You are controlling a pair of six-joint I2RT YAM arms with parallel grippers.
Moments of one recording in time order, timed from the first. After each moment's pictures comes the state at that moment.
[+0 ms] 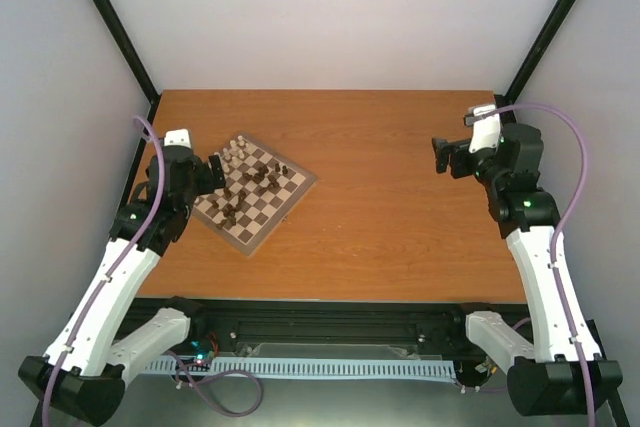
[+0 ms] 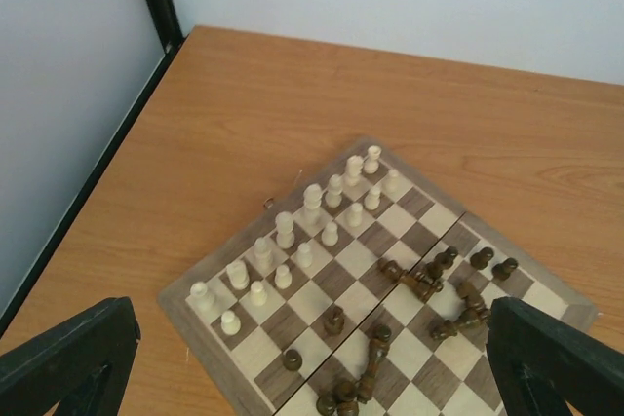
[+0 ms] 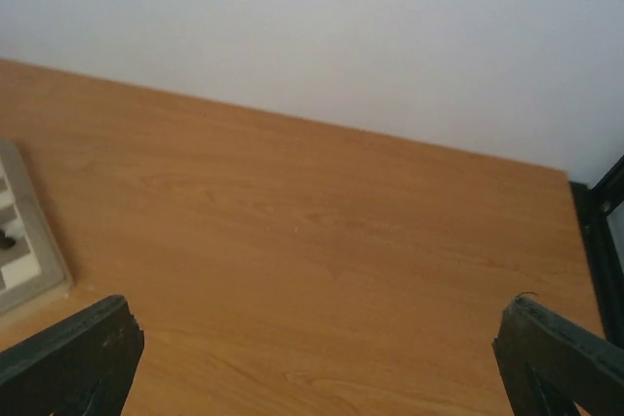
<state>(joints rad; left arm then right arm) -0.32 0.88 1.01 -0.67 -0.43 -0.30 0.03 0.96 1.08 -0.48 -0.19 -0.12</state>
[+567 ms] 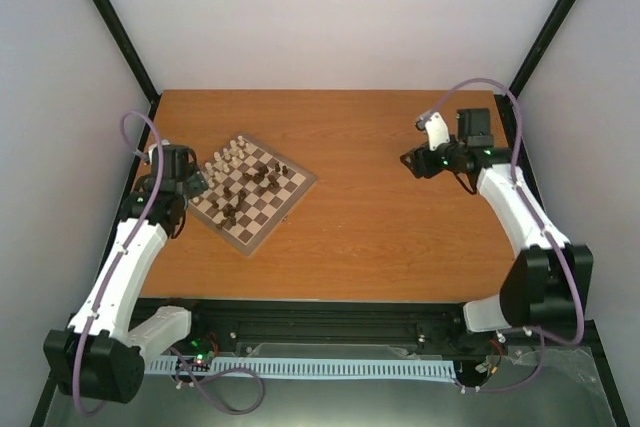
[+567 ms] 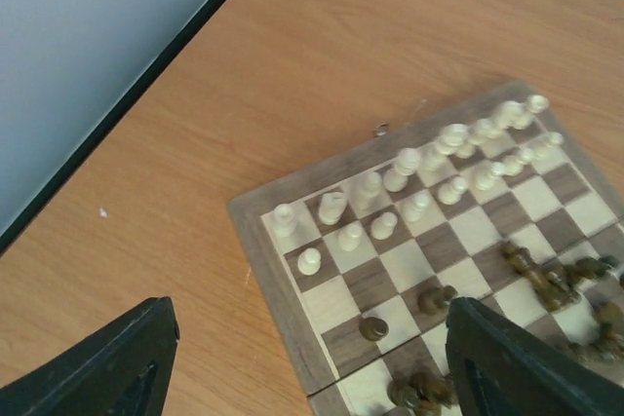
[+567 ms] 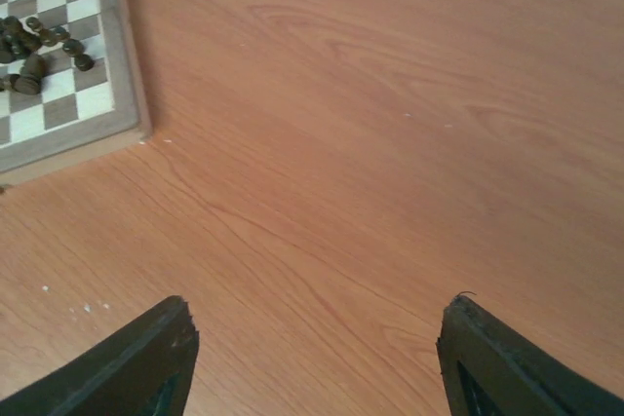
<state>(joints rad) -0.12 0.98 0.93 -0.70 -0.41 -0.48 0.06 1.35 1.12 -0.55 -0.44 -0.33</state>
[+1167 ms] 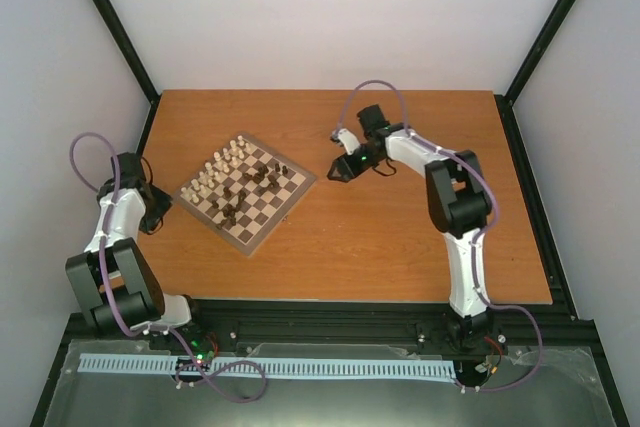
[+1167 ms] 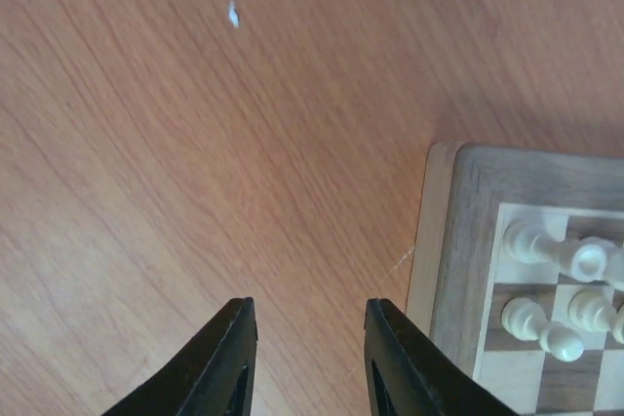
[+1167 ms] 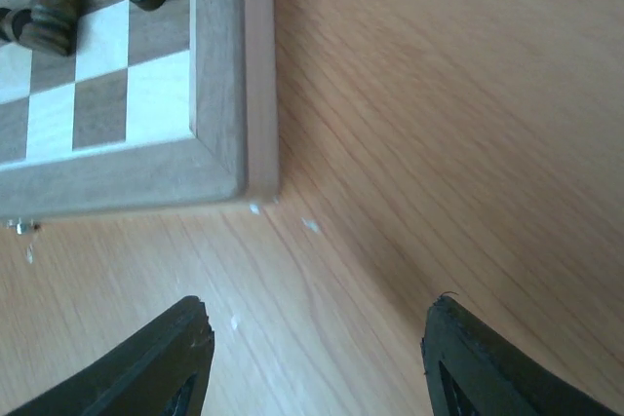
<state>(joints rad) 0.38 1.36 0.90 -0.71 -0.07 -0.69 0.38 2.14 1.61 -0.60 -0.59 -0.28</state>
